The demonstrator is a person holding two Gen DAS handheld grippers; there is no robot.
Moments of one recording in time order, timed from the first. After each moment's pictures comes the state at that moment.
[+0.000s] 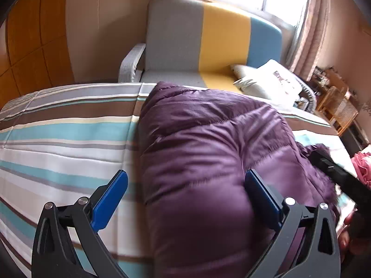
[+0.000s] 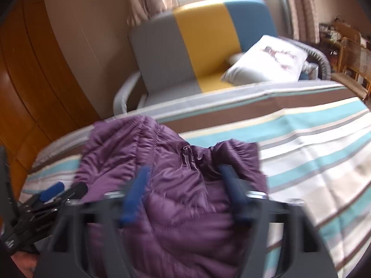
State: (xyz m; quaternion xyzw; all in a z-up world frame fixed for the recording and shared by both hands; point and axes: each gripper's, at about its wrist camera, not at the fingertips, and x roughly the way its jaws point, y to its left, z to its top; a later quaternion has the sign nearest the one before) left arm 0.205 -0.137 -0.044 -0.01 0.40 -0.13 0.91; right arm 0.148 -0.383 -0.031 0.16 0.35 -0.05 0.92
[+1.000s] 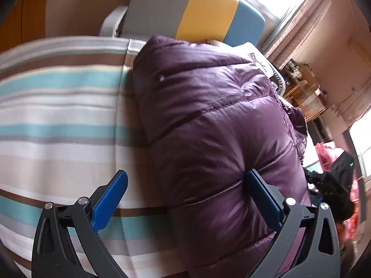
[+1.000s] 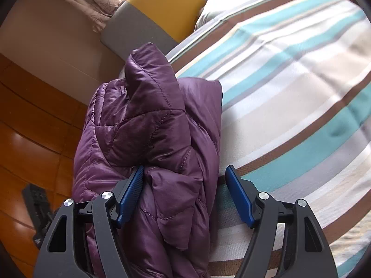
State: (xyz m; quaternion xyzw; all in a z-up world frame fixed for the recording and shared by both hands) left arm 0.197 -0.092 -0.071 -0.10 0.50 -0.24 0.83; right arm 0.099 -0.432 -0.103 0.39 0.42 -0.02 0.82
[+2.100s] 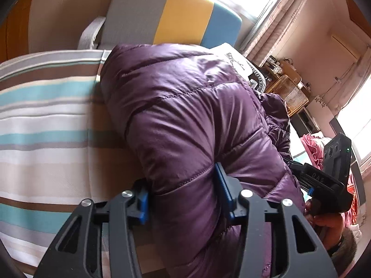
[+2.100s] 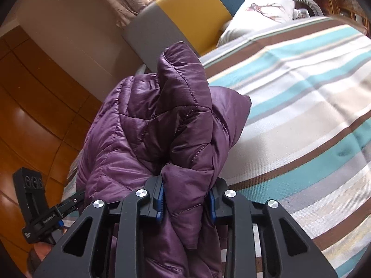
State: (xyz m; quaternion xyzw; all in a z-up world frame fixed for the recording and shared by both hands) left arm 0.171 -0.114 -0.054 -0.07 0.45 -0.30 0.84; right arm 0.096 -0.391 -0.068 0.31 0.39 0.01 0.87
